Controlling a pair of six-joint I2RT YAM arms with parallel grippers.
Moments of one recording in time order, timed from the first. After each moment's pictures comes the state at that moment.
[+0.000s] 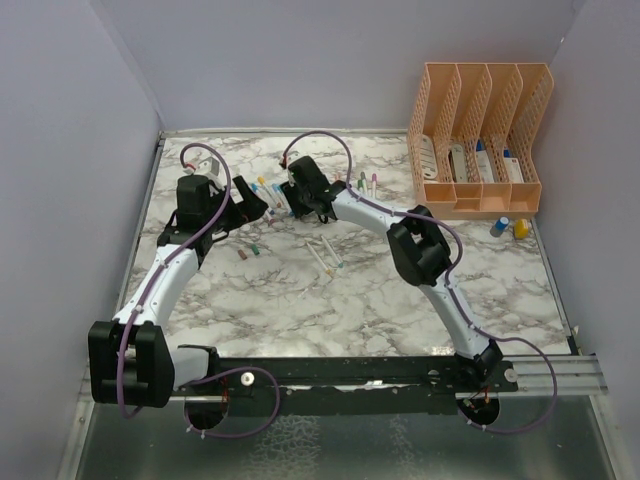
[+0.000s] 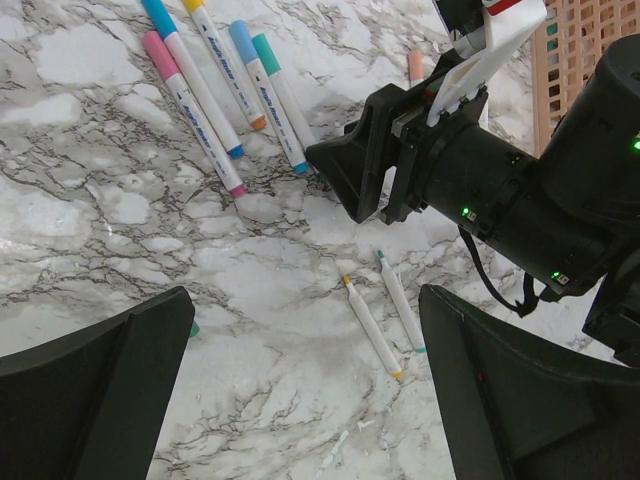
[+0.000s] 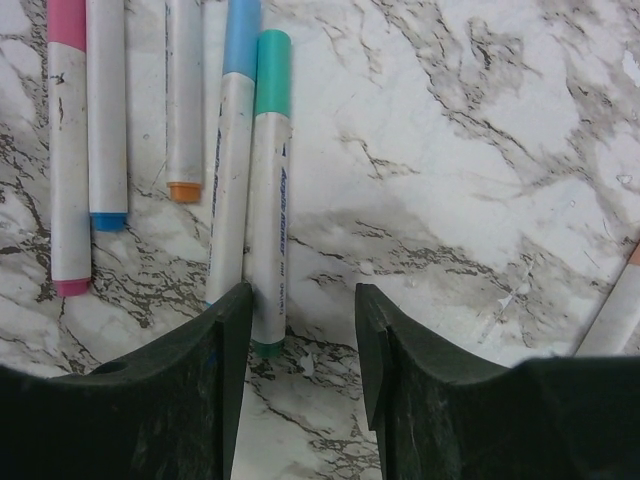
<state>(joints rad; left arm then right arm) -0.08 1.22 0.84 -0.15 0.28 -0.53 0.75 2.45 2.02 -0.30 0.15 0.05</state>
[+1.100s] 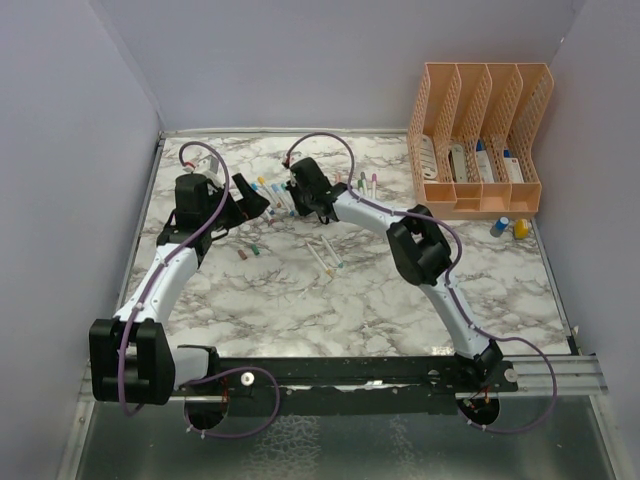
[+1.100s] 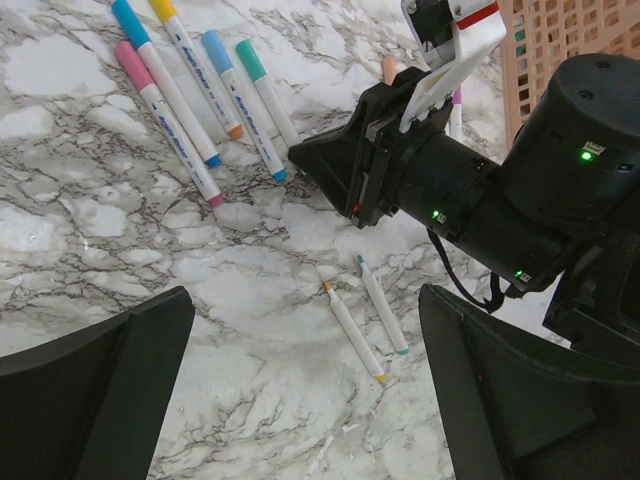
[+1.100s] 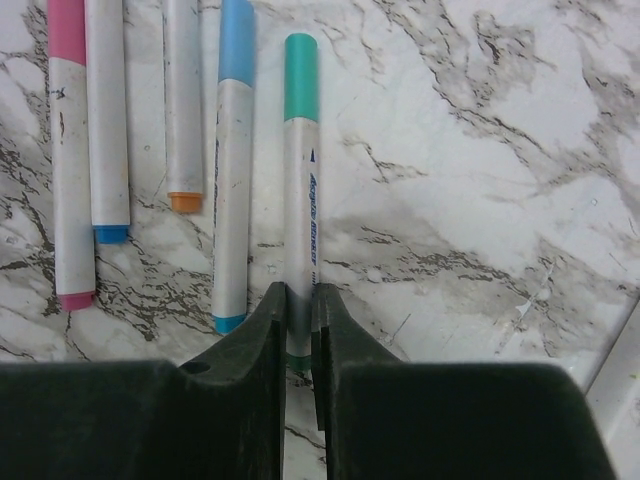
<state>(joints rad) -0.06 1.23 0.83 -0.12 0.32 -0.55 0.73 2.46 2.00 -0.25 0.13 0.10</state>
